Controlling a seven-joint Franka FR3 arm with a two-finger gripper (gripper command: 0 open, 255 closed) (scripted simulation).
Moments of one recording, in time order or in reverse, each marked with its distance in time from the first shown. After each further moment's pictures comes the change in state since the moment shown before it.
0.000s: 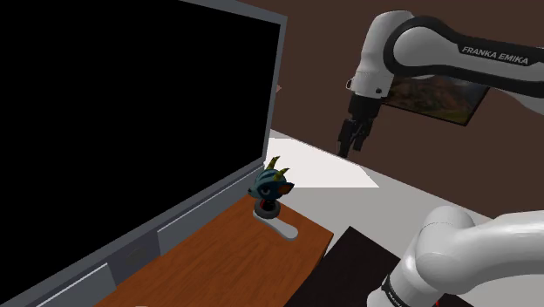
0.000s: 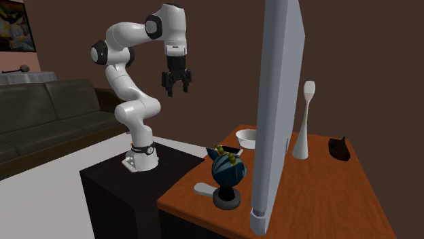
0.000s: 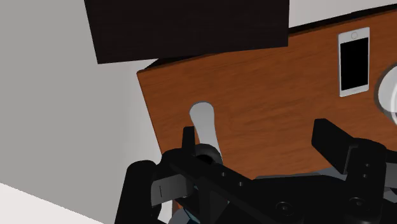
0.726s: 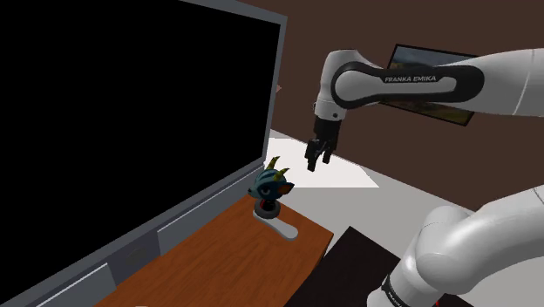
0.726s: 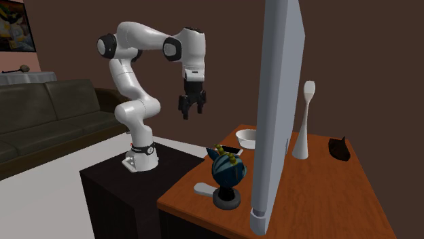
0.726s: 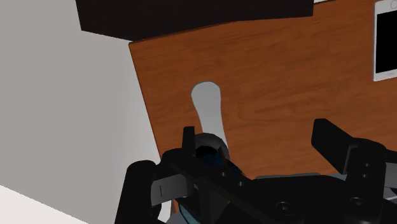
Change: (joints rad) arm 0.010 0.250 0.007 -0.051 -0.011 0.273 -0.022
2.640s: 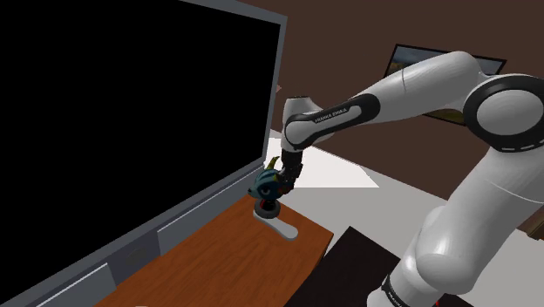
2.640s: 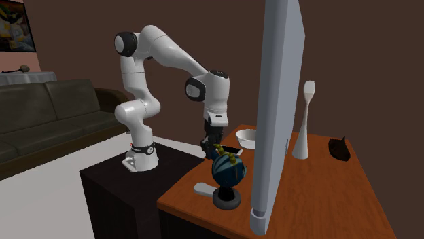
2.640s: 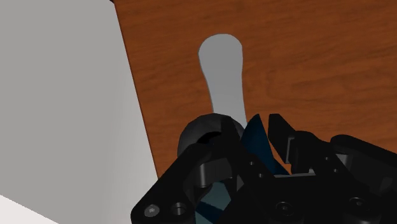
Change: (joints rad) arm 0.005 0.447 -0.001 0.037 -0.014 0.379 -0.031
